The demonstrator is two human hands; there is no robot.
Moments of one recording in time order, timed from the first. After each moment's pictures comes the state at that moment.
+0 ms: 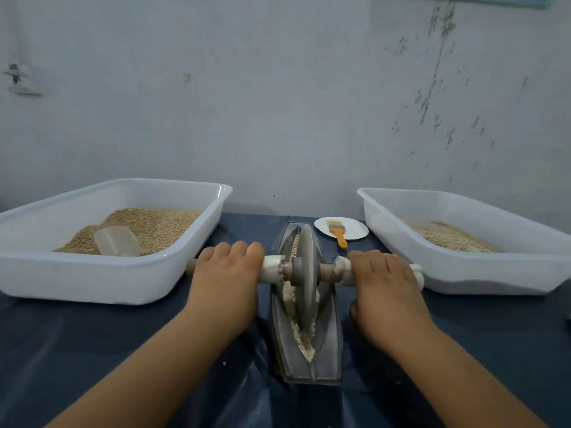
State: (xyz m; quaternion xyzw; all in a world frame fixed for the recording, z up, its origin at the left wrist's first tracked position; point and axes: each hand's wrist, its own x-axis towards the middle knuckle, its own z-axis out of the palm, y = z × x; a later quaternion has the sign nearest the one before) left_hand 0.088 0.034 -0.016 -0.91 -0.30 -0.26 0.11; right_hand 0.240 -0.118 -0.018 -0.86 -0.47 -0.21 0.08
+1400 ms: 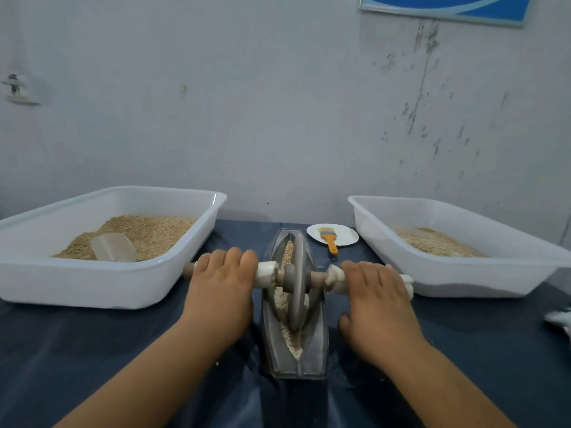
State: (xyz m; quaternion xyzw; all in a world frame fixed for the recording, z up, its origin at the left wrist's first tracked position) left_hand 0.083 0.030 -0.026 -0.91 -0.28 -0.30 0.10; right_hand 0.231 -0.136 -0.020 -0.86 -0.46 -0.21 0.07
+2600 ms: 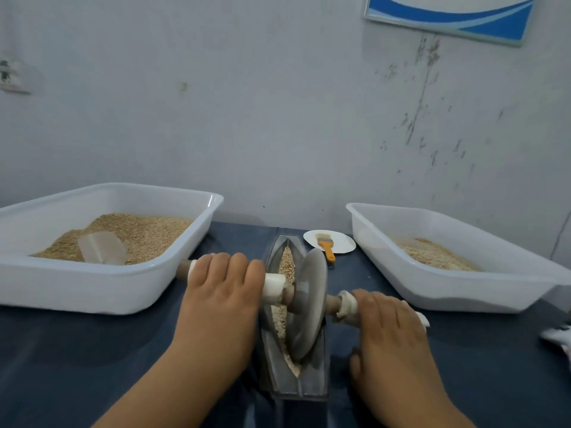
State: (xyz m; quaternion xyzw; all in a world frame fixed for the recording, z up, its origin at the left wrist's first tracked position) left_hand 0.076 0.011 -0.022 -0.89 -0.23 -0.38 0.12; right_hand 0.224 -0.154 -0.043 -0.87 -0.45 -0.20 0.11
